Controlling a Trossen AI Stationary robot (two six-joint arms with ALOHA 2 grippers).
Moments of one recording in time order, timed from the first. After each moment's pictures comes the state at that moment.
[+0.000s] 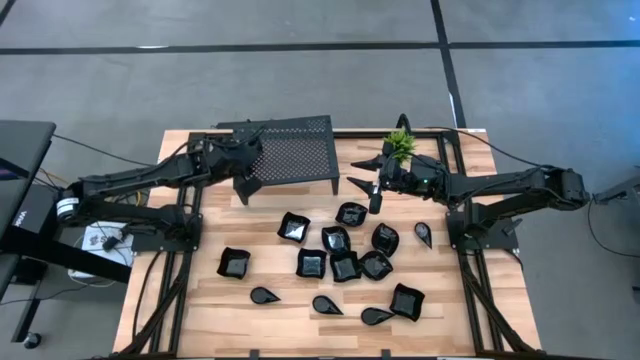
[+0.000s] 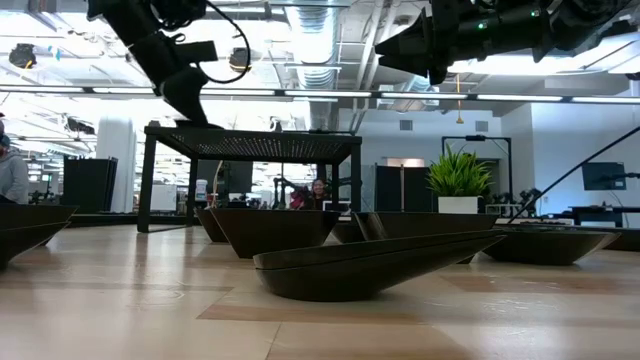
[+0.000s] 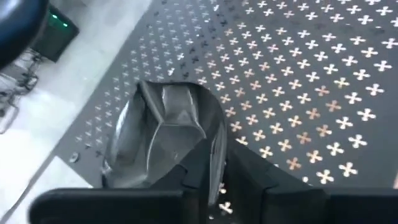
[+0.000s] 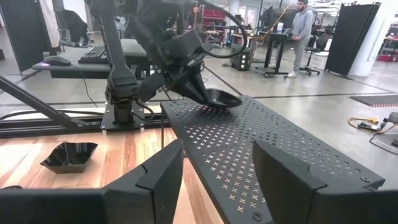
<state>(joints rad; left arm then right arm) 0.35 1.02 0.79 -0.55 -0.45 0.13 -0.17 1.12 0.58 0.51 0.11 -0.06</state>
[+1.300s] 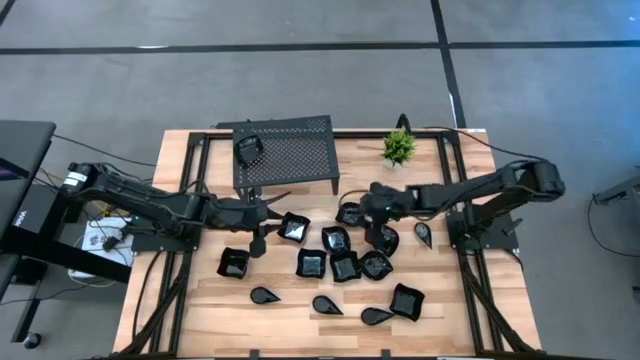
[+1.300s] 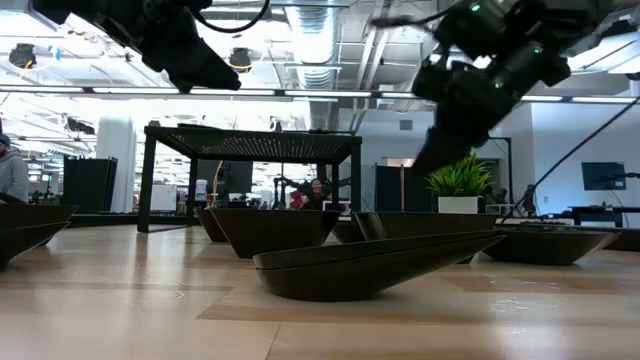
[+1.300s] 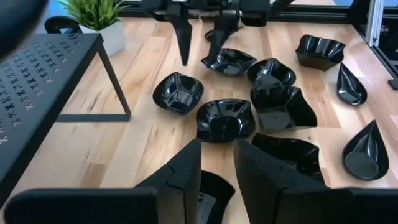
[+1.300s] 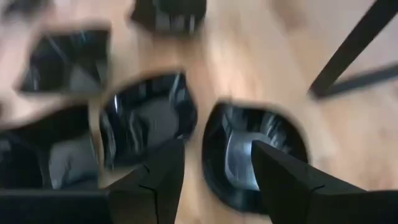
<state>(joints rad) -0.22 1.05 0.58 -0.01 -0.30 -0.08 -0.02 1.37 0.64 -0.07 0.05 0.15</state>
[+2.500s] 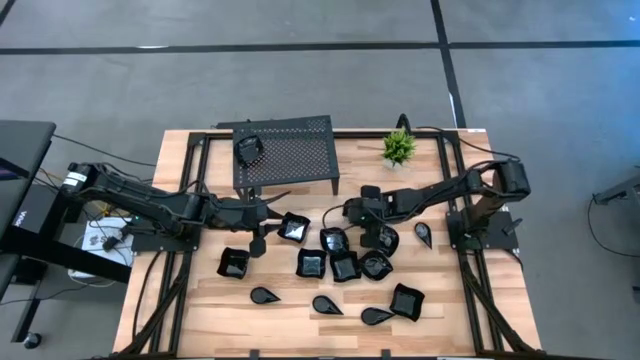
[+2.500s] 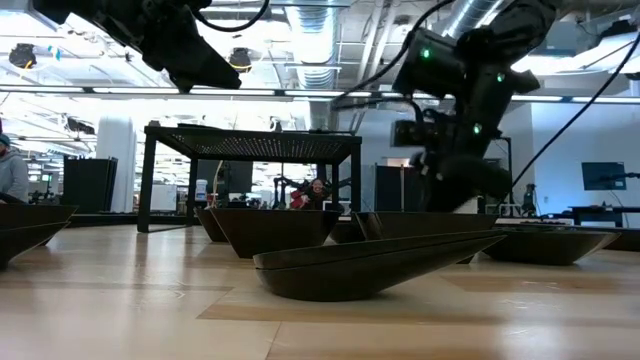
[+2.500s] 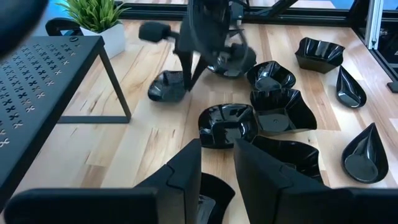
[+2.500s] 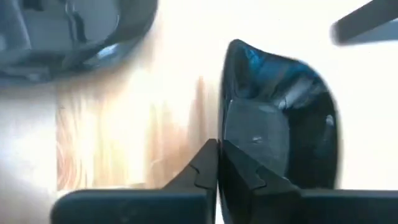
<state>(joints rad) -0.22 1.05 0.58 -0.01 -0.30 -0.09 0.02 1.62 0.82 -0.30 0.20 -0.04</state>
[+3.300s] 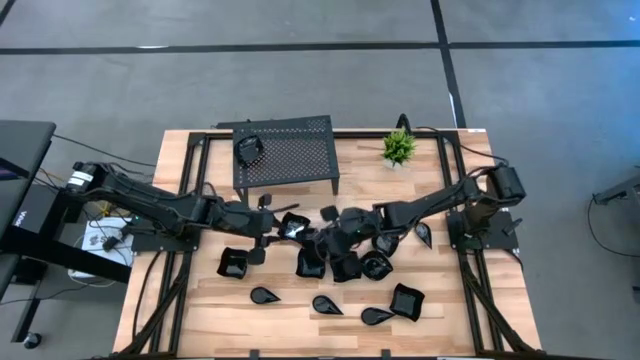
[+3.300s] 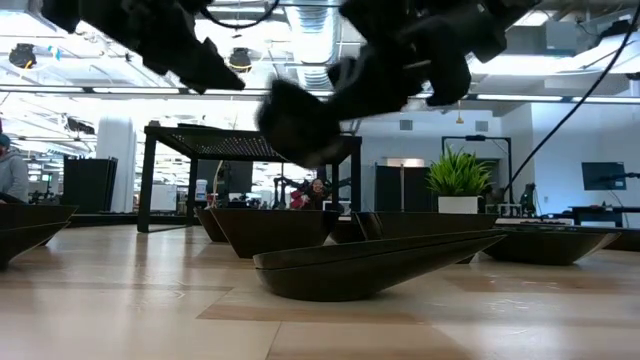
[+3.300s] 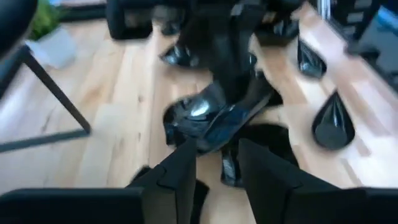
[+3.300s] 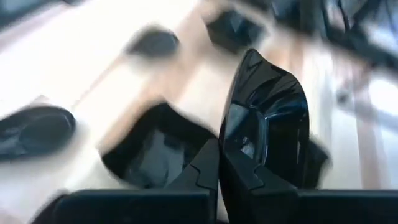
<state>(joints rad) -0.23 1.13 0.58 0.05 -0.15 0.05 0.15 1.69 0.97 0.18 -0.08 -0.38</state>
